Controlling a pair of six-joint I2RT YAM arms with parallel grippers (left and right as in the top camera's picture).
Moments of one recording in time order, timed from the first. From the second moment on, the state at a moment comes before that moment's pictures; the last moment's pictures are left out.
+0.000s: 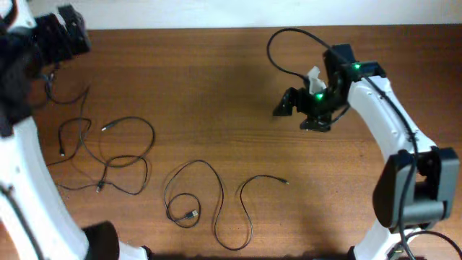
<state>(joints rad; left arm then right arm) 0.26 1.66 2.40 -1.31 0.15 -0.06 0.11 1.90 1.55 -1.09 -0.60 0.31</state>
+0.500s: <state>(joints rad) -0.21 1.56 1.54 -1.22 0.12 -0.22 -0.14 1.71 1.58 -1.17 -0.52 0.25</state>
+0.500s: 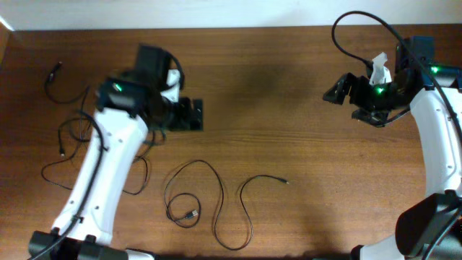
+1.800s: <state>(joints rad) -0.62 1.55 0.73 -0.71 0.20 -0.40 -0.14 1.71 1.58 -1.17 -0.49 0.25</state>
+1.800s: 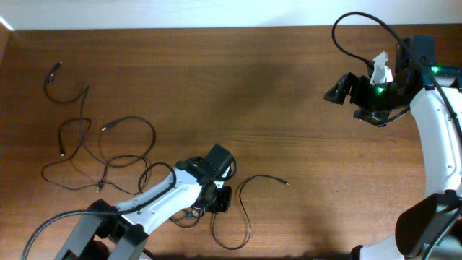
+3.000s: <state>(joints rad) 0.11 2.16 1.88 -0.58 -0.17 -0.08 -0.14 1.71 1.58 -1.19 -0.49 0.25</state>
